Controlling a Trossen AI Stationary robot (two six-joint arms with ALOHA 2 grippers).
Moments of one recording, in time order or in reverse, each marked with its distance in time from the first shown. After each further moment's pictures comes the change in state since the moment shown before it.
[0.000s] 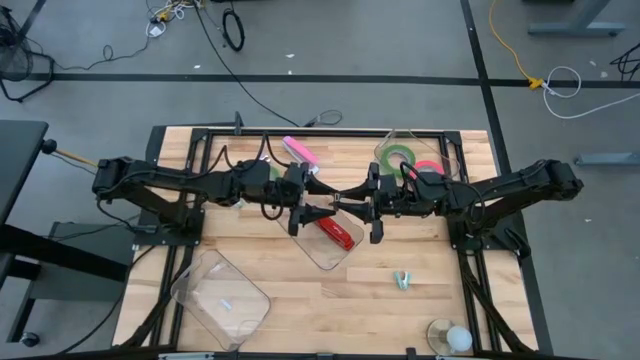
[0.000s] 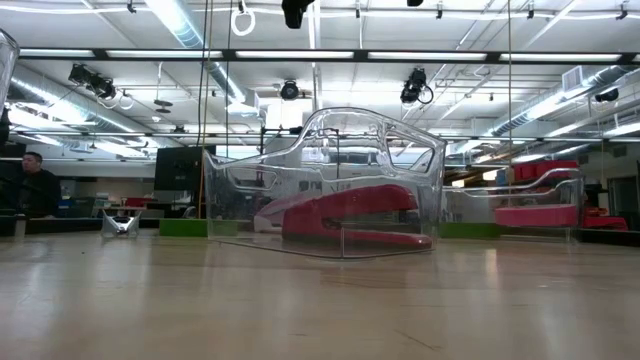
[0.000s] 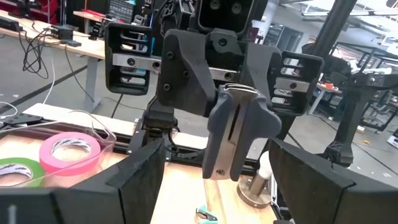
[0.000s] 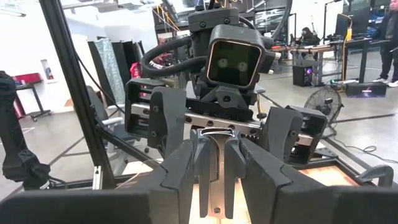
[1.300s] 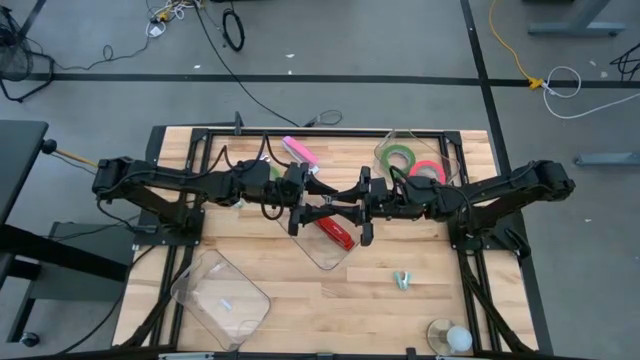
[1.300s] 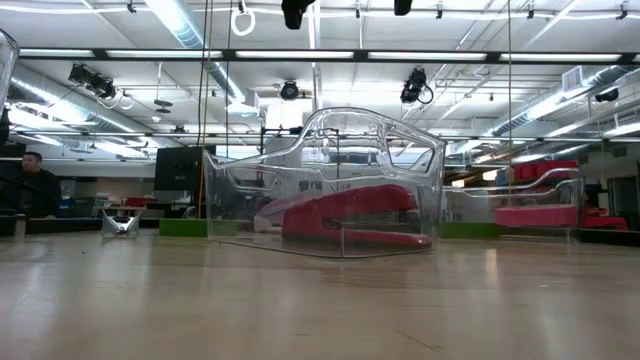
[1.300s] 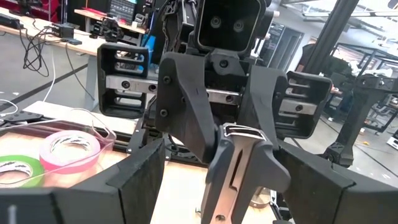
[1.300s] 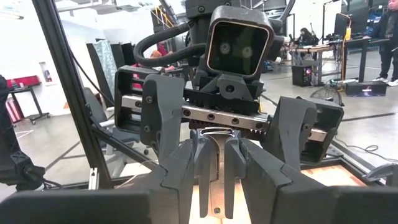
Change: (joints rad) left arm 0.000 0.000 -0.001 -0.003 -0.003 -0.006; right arm 0.000 0.085 -0.001 0.092 0.002 0.008
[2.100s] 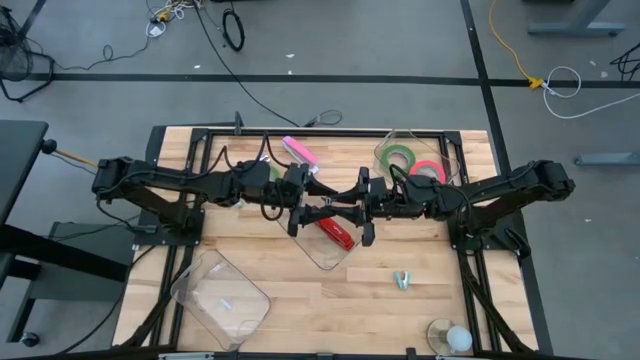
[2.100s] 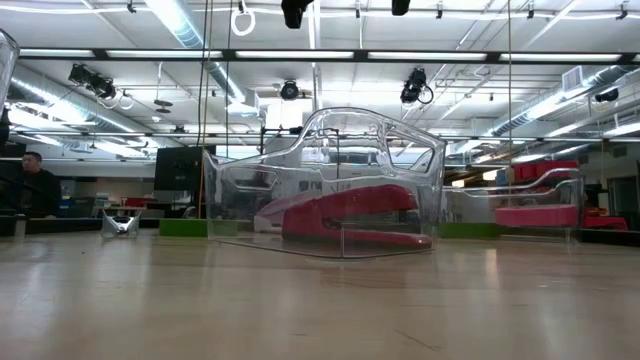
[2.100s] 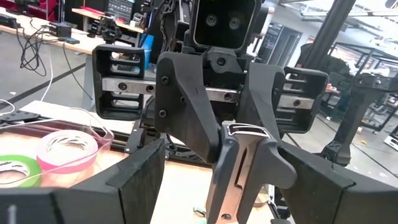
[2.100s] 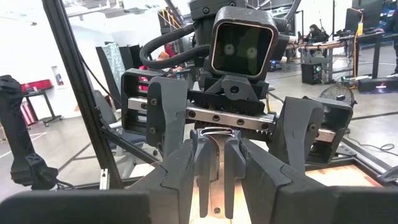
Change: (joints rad) left arm -0.001 -0.001 0.000 -0.003 0.002 -0.001; right arm -0.006 0.000 0.000 0.007 -0.043 0.028
